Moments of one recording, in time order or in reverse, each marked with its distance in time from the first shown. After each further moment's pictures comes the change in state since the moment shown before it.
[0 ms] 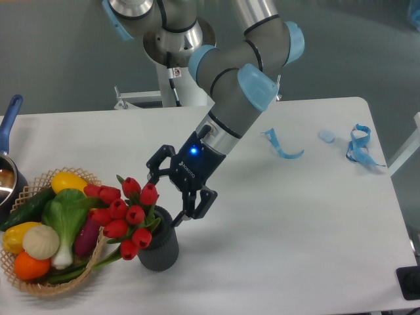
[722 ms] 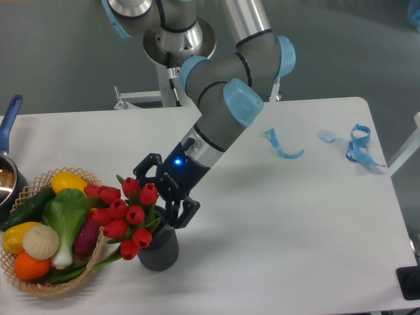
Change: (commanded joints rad) arm -0.046 -0.035 0.020 0.000 0.009 -0.002
